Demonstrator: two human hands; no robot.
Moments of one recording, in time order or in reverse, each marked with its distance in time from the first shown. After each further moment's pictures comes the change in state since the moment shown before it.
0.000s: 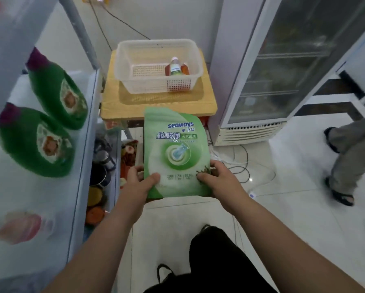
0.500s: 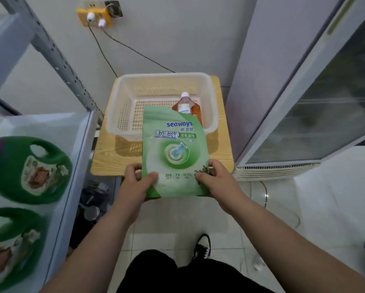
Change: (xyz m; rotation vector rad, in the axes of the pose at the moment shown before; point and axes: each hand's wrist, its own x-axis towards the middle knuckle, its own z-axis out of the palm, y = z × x) left_hand 0.263 0.150 0.071 0.067 0.170 0.042; right_hand 0.289 -0.153 -0.015 -0.060 -0.092 -0.011
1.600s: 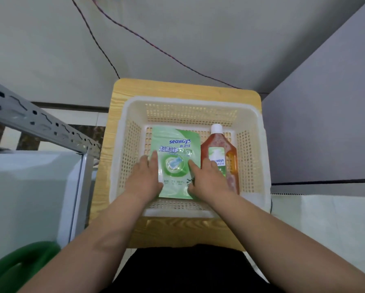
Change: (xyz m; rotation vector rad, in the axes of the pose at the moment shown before) left_hand 0.362 0.057 -0.022 1.451 -0.244 0.039; right_hand 0.336 -0.095 0.107 -1.424 -0.271 0.011
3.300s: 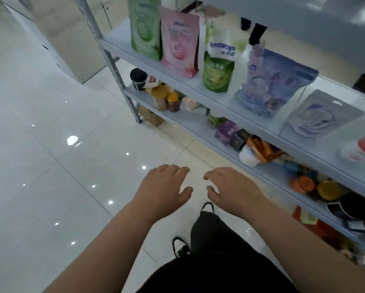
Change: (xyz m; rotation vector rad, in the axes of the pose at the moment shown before) left_hand -0.901 0.233 0.512 -0.788 0.632 -1.587; right_hand -0.694 -0.129 0.470 -1.021 -0.415 -2.054
